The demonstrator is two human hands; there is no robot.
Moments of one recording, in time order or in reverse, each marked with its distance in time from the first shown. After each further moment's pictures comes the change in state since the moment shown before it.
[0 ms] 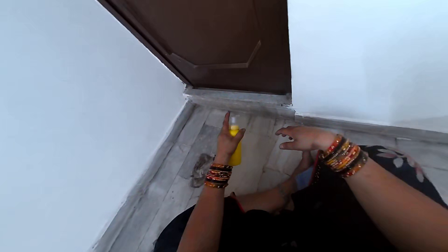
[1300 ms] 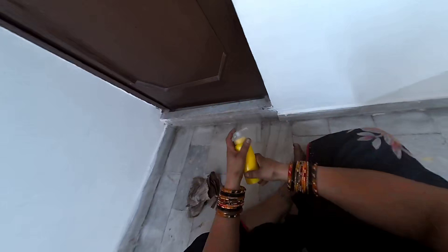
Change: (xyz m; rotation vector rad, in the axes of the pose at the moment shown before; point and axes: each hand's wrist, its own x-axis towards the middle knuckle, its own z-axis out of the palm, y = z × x) left_hand -0.032 0.024 0.048 -0.436 -0.203 0.015; right_hand 0.035 -0.055 0.095 0.978 -0.022 0.196
